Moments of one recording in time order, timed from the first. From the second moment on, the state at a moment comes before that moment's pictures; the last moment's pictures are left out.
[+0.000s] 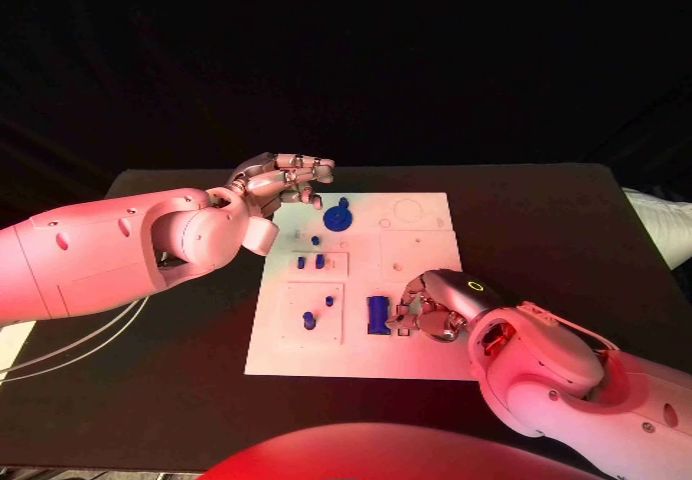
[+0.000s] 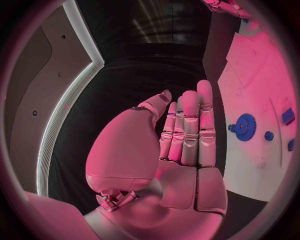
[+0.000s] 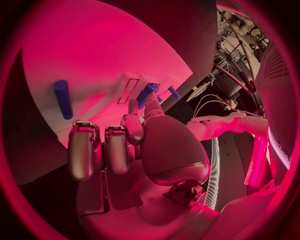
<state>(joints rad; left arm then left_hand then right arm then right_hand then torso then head) 1.20 -1.02 -0.04 1.61 0.04 -0.20 0.31 1.38 -0.13 0.36 0.02 0.12 1.00 0.17 0.18 0.07 1.05 0.09 0.39 0.18 1.21 0.01 0.90 0.58 0.17 1.23 0.11 0.47 0.79 0.84 -0.81 0.10 1.92 -1.72 -0.27 -0.61 1.34 0.05 -0.17 0.12 0.05 1.00 0.04 0.49 0.48 1.41 -0.02 1.13 1.27 1.47 -0.09 1.46 1.31 0.06 1.46 0.01 1.41 1.30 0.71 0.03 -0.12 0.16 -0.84</state>
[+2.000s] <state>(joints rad) 1.20 -1.02 -0.04 1.61 0.03 -0.19 0.31 1.38 -0.13 0.36 0.02 0.12 1.00 0.17 0.18 0.07 1.05 0.09 0.39 0.18 1.21 0.01 0.90 0.58 0.17 1.23 0.11 0.47 0.78 0.83 -0.96 0.11 1.92 -1.75 -0.25 -0.65 1.33 0.05 -0.11 0.14 0.11 1.01 0.08 0.29 0.32 1.41 0.01 1.09 1.27 1.46 -0.07 1.46 1.31 0.06 1.47 0.04 1.41 1.29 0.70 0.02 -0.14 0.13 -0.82</state>
